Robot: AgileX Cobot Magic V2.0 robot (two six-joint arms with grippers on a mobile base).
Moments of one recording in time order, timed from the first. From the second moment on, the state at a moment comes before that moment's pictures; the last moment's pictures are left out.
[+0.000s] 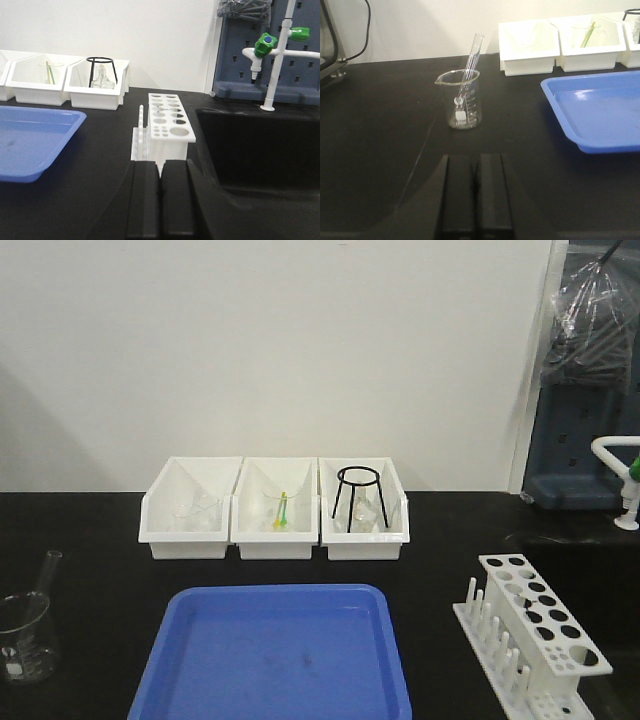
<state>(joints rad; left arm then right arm) 0.05 -0.01 0.03 0.05 0.21 0.02 0.02 -0.01 0.03 -0.12 0.10 0.01</state>
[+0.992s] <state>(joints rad) 0.05 -0.01 0.03 0.05 0.21 0.02 0.02 -0.01 0.03 -0.12 0.10 0.01</state>
